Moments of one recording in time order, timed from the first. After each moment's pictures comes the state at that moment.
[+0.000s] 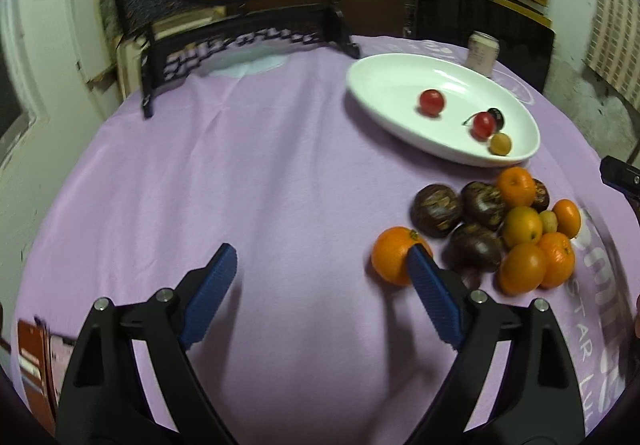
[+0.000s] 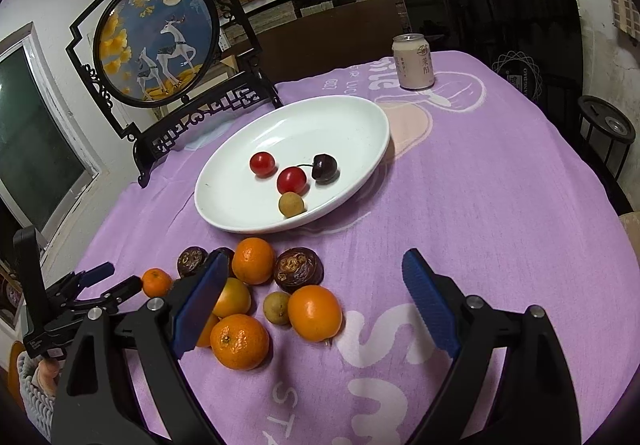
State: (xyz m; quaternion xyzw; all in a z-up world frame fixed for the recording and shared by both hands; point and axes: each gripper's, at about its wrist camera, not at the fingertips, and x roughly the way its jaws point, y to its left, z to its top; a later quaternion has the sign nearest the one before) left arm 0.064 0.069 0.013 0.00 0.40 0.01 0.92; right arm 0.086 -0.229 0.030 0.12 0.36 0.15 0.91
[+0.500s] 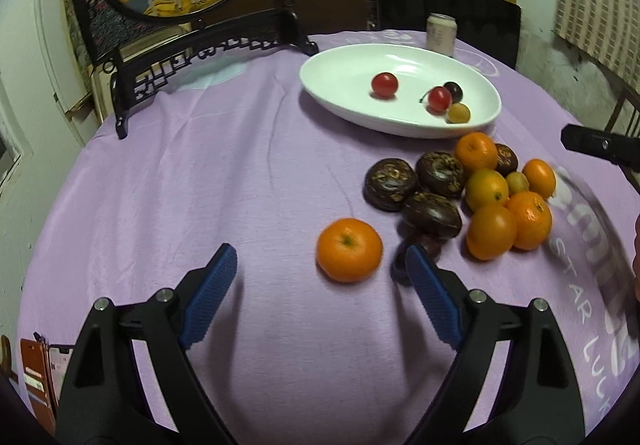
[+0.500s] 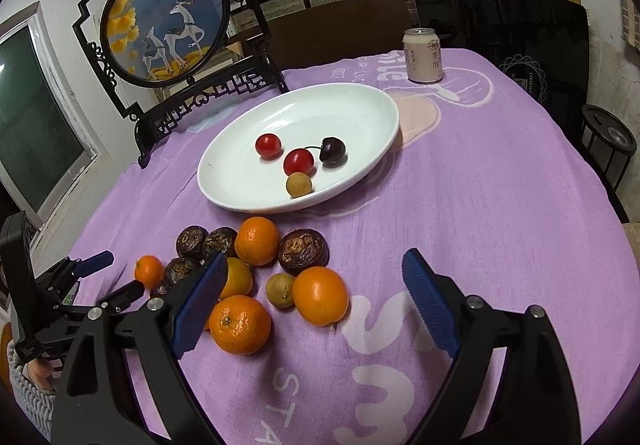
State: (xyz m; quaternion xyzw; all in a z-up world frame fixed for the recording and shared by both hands) left arm 0.051 0.038 0.008 0.06 0.39 -0.05 0.92; right arm 0.080 -0.219 0.025 0.10 0.37 0.16 0.91
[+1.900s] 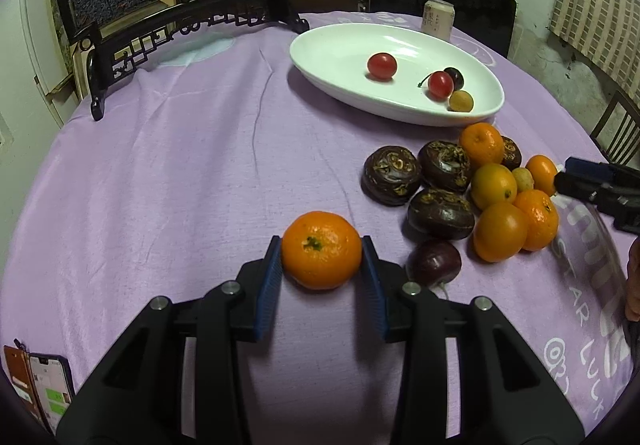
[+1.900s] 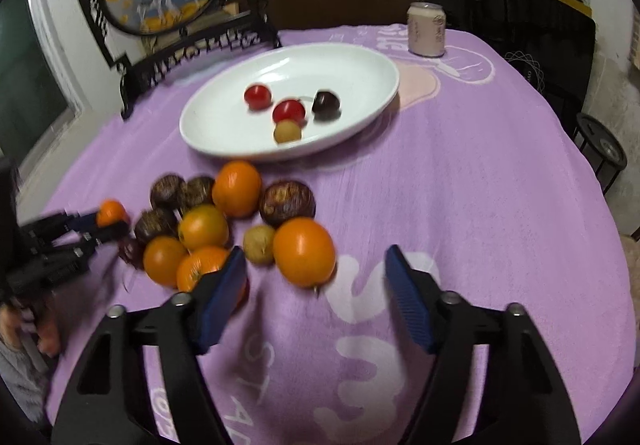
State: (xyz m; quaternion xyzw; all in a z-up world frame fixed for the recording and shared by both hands) left arm 0.067 0.043 -0.006 0.04 0.42 -0.07 0.90; right arm 0.076 -0.204 0.001 0.02 0.42 0.14 0.89
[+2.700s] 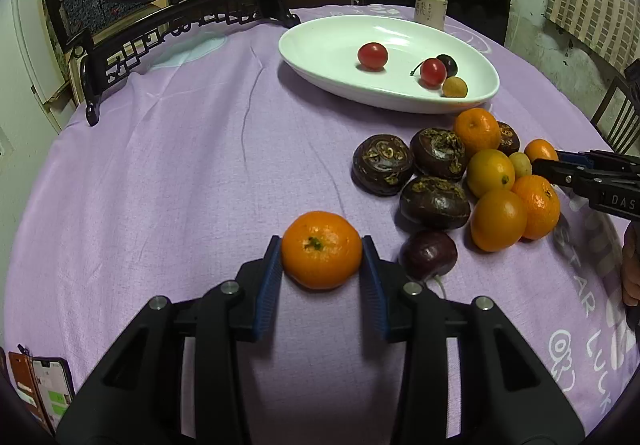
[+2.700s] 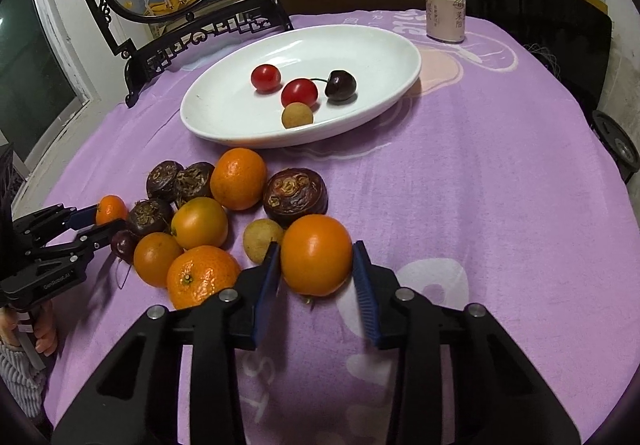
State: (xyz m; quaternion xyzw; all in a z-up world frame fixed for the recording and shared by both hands) left arm 0.066 0.037 -0.011 0.06 0.43 -0.08 0.90; right arm 0.090 -0.199 -0.012 0.03 0.44 0.17 0.88
